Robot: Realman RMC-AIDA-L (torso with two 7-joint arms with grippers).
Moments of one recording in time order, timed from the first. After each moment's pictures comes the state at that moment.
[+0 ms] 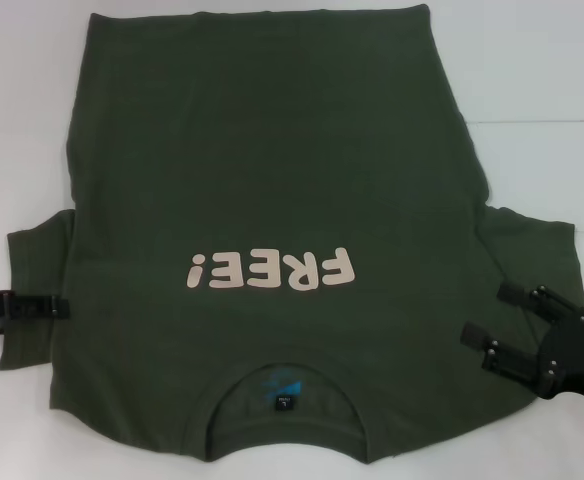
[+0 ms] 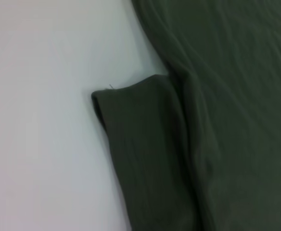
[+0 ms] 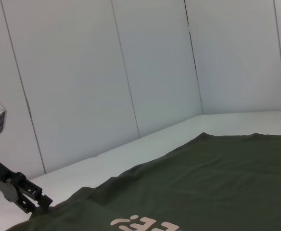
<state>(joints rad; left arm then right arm) -0.59 -2.00 0.34 0.75 2.67 1.36 -2.29 0.33 2.09 -0.41 -0.32 -1.89 -1.54 0.87</state>
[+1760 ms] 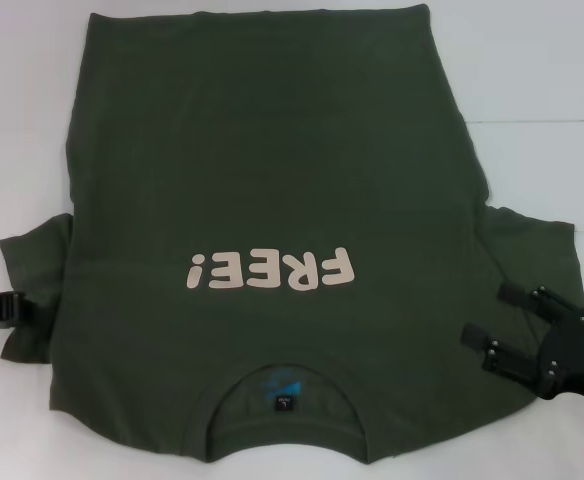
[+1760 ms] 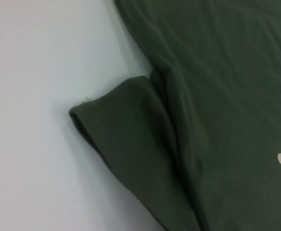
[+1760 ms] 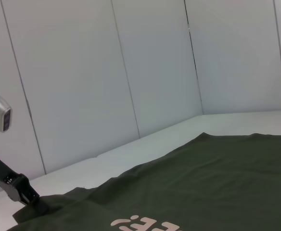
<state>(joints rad) -0.60 -2.00 0.41 0.76 2.67 1.36 -2.28 0.33 2.09 -0.41 -0.32 -1.89 -1.54 0.87</state>
